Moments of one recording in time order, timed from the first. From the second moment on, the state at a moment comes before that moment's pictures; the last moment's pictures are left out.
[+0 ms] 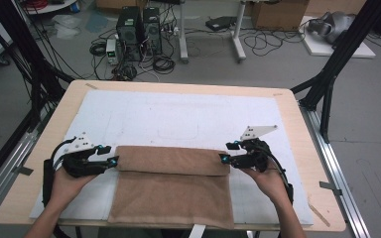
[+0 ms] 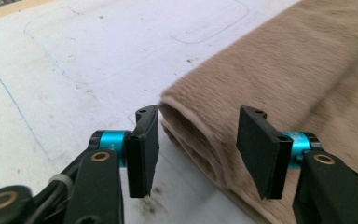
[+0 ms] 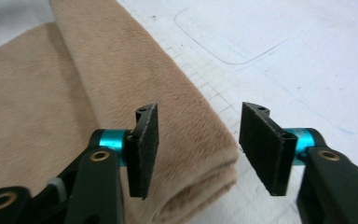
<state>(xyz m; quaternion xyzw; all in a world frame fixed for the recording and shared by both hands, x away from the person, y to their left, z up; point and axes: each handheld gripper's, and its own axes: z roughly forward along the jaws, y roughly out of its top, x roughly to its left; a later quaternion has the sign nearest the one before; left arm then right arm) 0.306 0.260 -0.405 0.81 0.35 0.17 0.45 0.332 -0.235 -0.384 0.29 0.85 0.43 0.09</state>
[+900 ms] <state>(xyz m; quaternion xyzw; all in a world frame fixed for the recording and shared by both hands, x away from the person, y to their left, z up) 0.301 0.248 -0.391 0.82 0.30 0.15 0.47 0.324 -0.227 -0.385 0.24 0.86 0.44 0.05</state>
